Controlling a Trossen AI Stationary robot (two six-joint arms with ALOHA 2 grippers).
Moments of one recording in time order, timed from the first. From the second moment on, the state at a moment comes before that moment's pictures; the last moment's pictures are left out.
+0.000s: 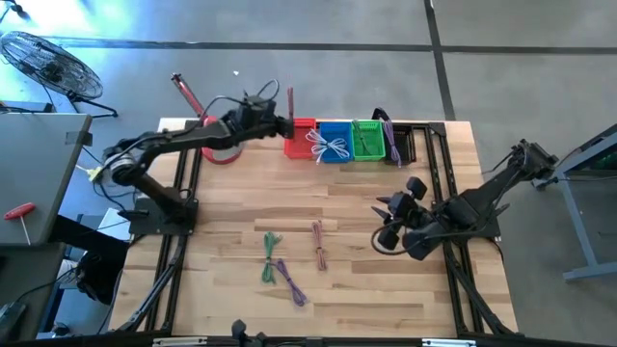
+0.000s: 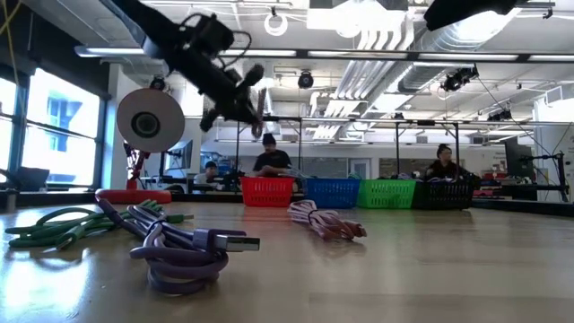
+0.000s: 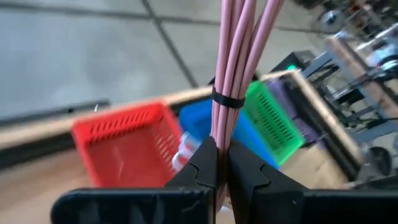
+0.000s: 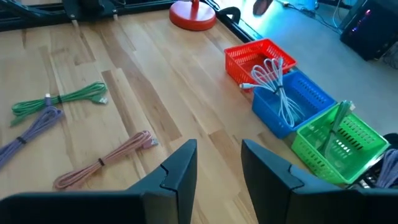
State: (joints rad) left arm 0.61 1.50 0.99 0.08 -0.03 -0.63; right arm 0.58 1.19 1.06 -0.90 0.91 0.81
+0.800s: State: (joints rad) left arm 0.60 1.75 0.97 0.14 0.01 -0.81; right arm 0.58 1.19 0.94 -0.74 0.88 0.78
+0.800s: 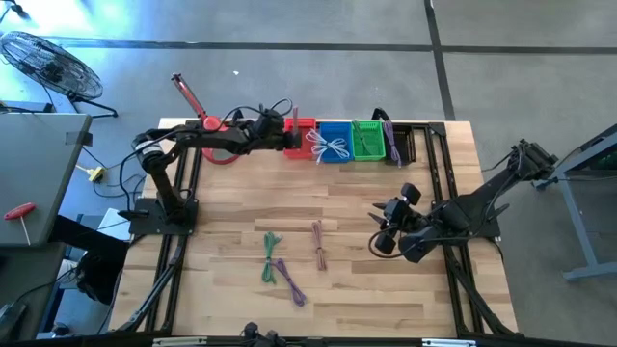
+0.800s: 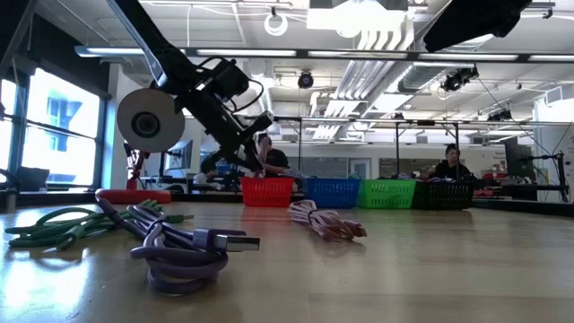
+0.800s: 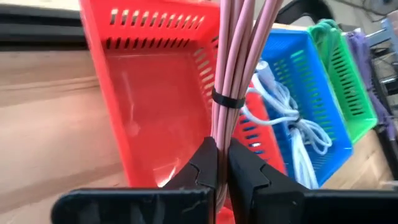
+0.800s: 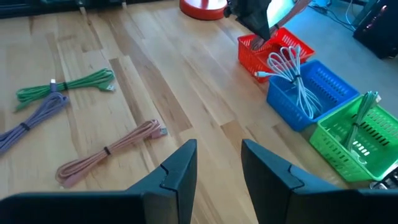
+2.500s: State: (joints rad) left arm -0.16 1.14 0.97 -0.63 -0.11 0.23; right arm 0.56 1.19 0.94 -0.70 0.86 0.70
